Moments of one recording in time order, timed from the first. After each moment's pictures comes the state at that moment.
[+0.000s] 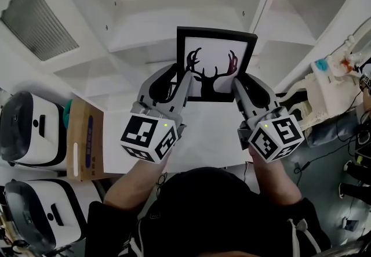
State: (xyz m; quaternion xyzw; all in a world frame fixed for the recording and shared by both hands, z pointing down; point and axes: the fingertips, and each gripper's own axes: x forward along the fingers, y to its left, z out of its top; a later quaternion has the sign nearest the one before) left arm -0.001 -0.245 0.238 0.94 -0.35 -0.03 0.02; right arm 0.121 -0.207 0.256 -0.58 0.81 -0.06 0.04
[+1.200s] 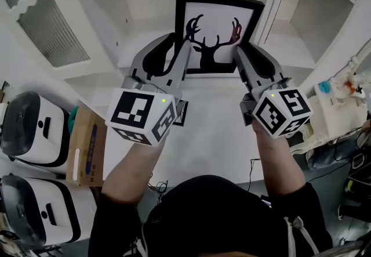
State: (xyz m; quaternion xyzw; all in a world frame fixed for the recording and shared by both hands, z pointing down) left arm 0.009 -0.280 0.121 0.91 -0.39 -0.08 -0.10; right arm 0.135 -0.271 0.147 -0.54 0.83 0.05 0.09
